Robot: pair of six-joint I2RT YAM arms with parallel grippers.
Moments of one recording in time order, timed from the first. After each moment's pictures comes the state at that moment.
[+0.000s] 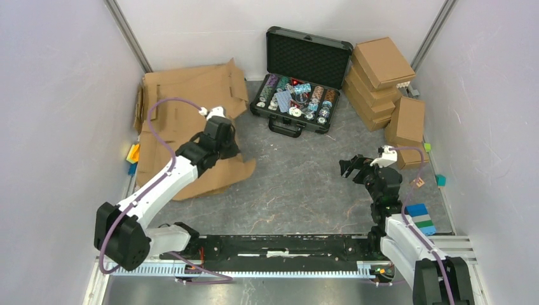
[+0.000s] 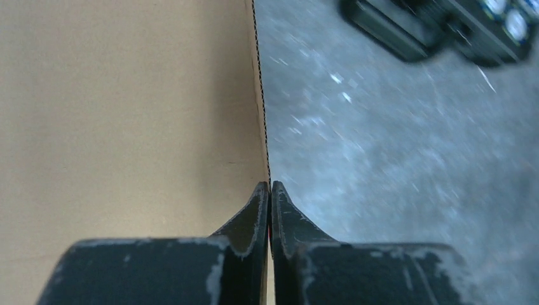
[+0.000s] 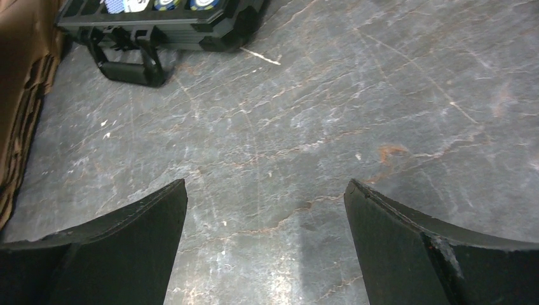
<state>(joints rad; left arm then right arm) -0.46 1.23 0.97 -0.49 -0.25 -0.59 0.09 0.80 0.08 0.44 -0.08 0.42</state>
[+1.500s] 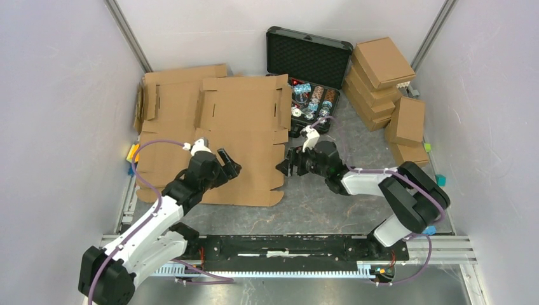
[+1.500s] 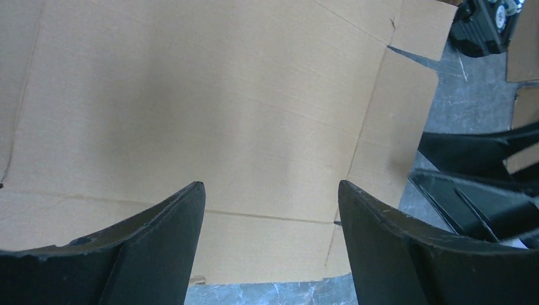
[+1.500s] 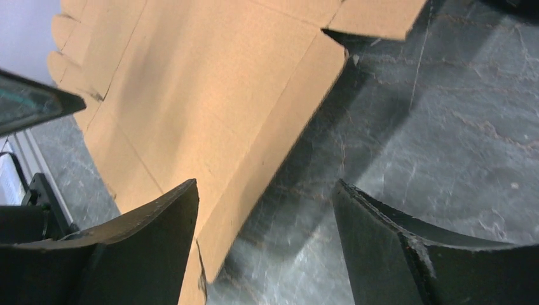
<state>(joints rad) -0.48 0.85 0.50 -0.32 -0.16 -0.83 0.64 1.54 0.54 0.60 -0.26 0.47</state>
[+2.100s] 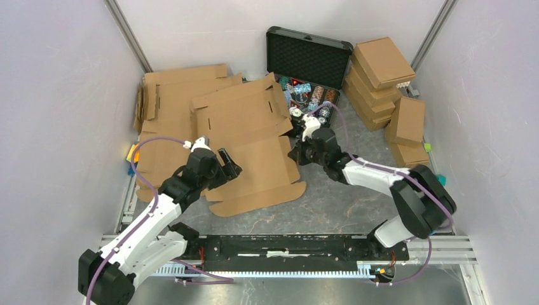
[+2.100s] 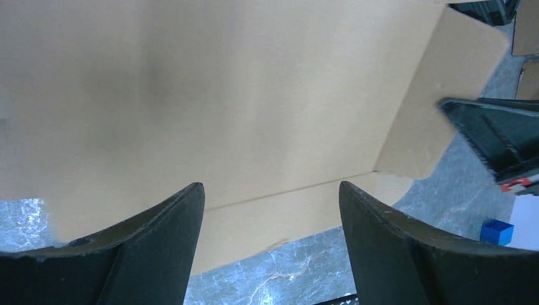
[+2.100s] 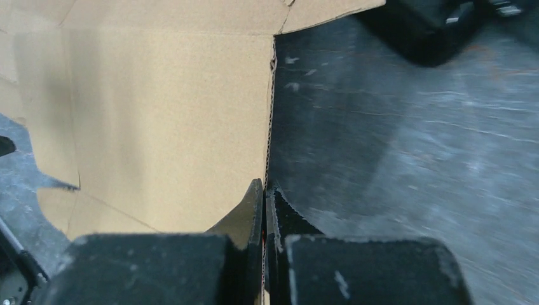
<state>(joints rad) -0.48 0.84 0.58 -0.47 -0.10 -0.83 0.64 1.55 0.74 0.31 -0.12 0.39</state>
